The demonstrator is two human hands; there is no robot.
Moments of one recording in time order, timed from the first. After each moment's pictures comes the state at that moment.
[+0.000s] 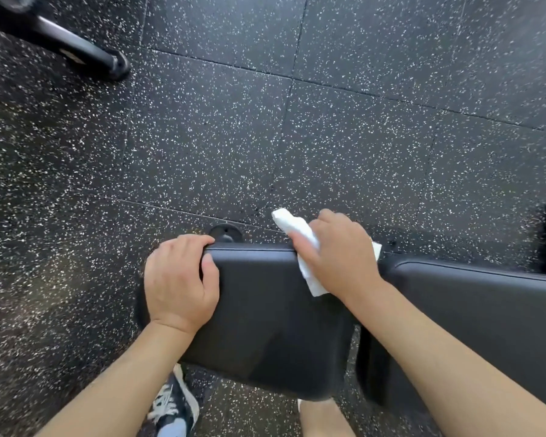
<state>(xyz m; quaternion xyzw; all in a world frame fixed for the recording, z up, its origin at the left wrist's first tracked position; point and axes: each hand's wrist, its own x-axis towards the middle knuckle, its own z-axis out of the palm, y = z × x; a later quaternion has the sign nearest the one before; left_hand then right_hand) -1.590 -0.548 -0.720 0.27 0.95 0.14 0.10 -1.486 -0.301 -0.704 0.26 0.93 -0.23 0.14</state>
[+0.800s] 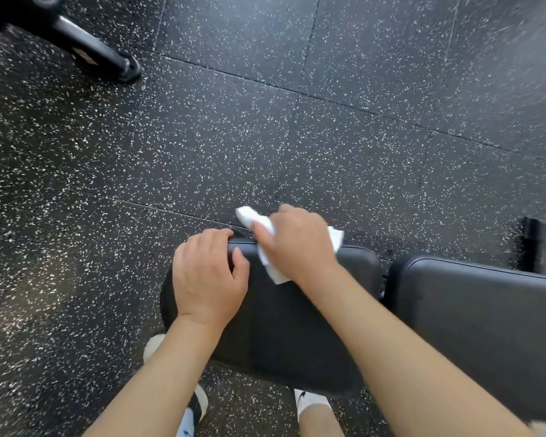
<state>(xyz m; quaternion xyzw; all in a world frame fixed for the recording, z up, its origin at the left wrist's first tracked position) -1.588 -0.551 -0.713 0.23 0.95 0.14 0.13 -1.557 -0.380 -0.711 0.22 0.94 -0.18 0.18</state>
